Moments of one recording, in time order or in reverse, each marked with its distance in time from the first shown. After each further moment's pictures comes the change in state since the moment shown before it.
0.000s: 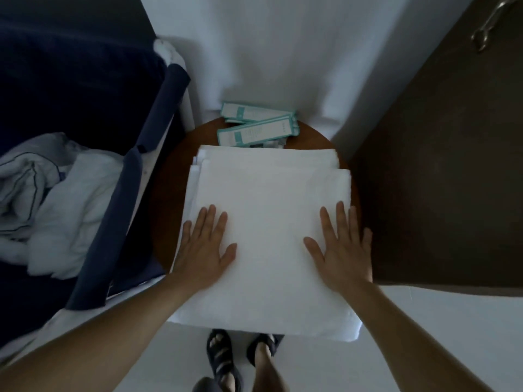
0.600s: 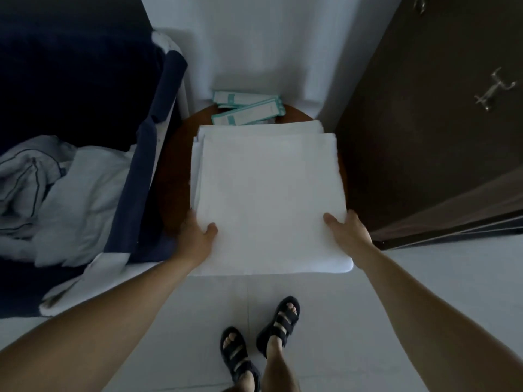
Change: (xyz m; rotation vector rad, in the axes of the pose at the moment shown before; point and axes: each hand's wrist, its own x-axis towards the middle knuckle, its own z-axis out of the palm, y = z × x) left_hand -0.058 -0.019 0.005 -0.730 0.091 -0.374; right_hand -0.069 0.002 0.010 0.795 -0.091 0.548
